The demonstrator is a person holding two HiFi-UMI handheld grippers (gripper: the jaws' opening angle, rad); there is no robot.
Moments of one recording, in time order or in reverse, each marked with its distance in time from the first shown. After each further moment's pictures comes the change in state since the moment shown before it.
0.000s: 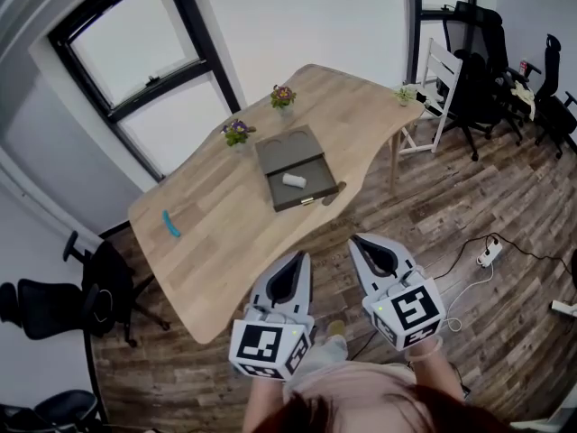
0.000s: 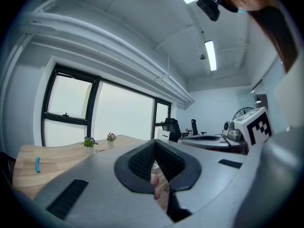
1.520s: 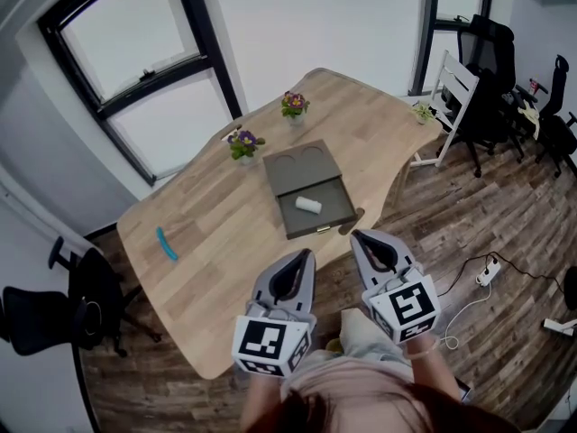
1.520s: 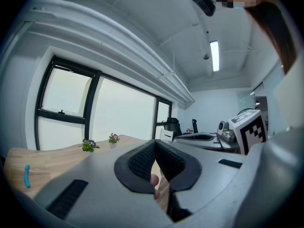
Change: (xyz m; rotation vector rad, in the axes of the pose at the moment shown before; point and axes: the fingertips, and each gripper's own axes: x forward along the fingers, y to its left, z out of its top) left arm 0.083 0.113 0.005 -0.015 0.008 -0.038; right arm 0.147 -0.029 -0.007 -0.076 0.025 -0.024
